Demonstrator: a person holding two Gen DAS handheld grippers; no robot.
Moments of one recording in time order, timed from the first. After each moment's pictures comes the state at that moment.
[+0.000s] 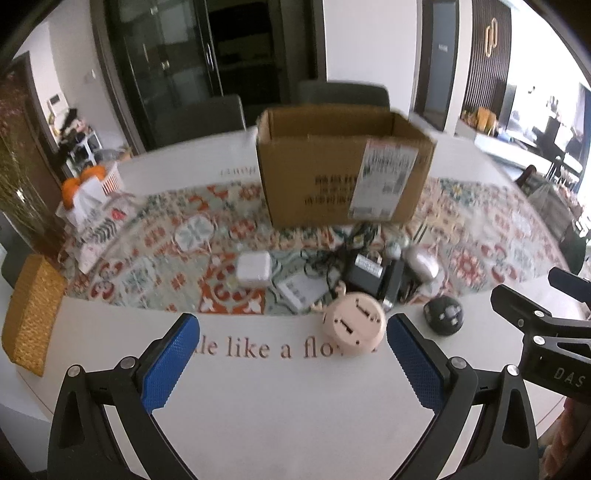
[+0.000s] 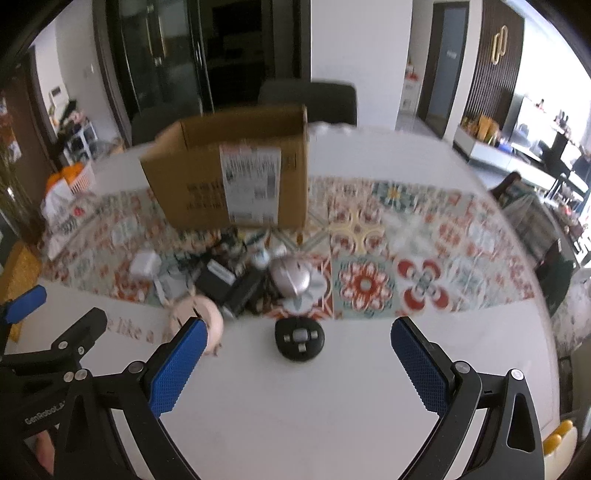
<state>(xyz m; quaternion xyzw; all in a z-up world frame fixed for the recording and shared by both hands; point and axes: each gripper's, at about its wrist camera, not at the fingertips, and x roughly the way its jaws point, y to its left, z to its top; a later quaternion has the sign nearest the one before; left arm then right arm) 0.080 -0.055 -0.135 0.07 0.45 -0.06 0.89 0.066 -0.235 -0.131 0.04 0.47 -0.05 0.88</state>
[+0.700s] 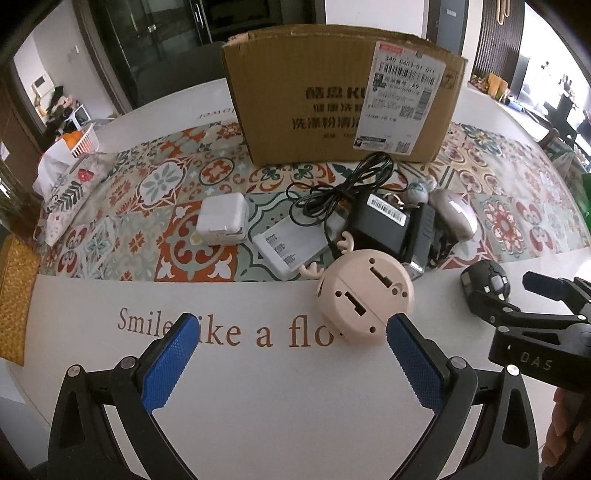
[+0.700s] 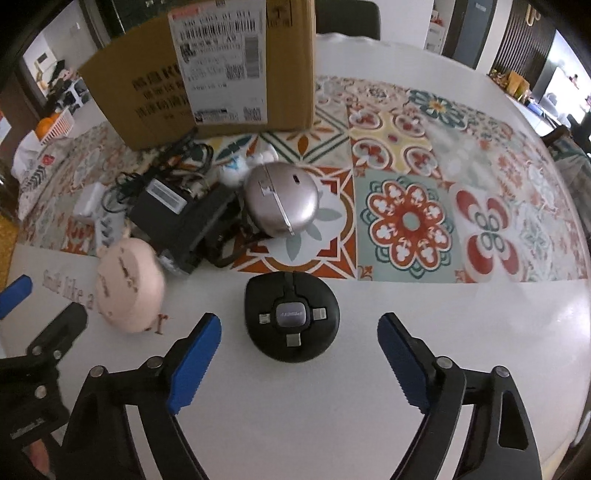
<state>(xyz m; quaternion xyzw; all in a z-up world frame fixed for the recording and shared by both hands) 0.115 -0.073 -0.219 0.09 0.51 -0.05 0.85 0.119 -0.246 -0.244 0.05 0.58 -0.02 0.82</state>
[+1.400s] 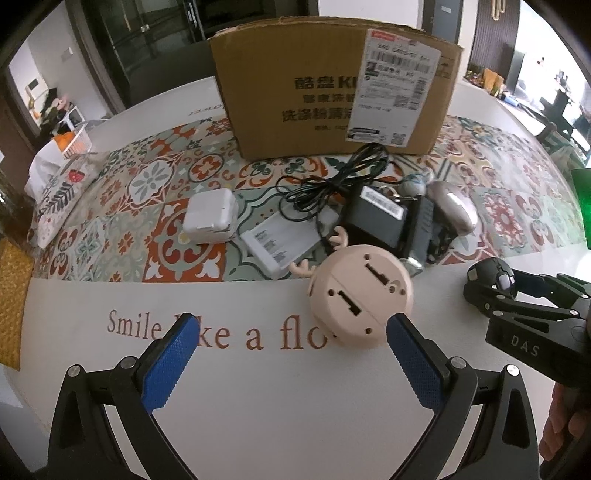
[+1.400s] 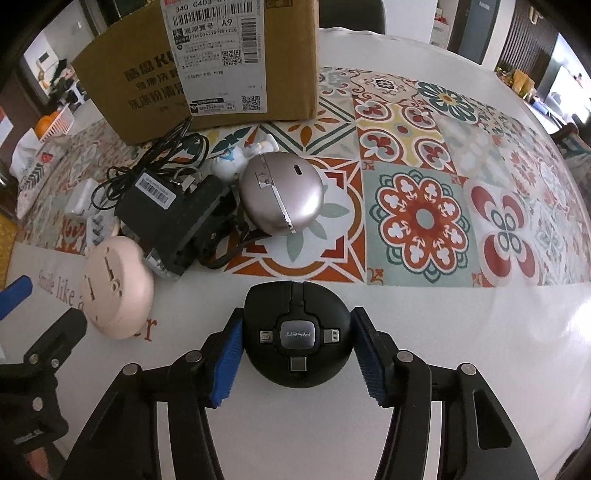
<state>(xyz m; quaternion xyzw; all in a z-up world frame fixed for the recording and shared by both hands) 0.116 -0.080 -0.226 0.09 0.51 -0.07 0.85 0.124 -0.247 -0.256 0.05 0.57 -0.01 0.82</state>
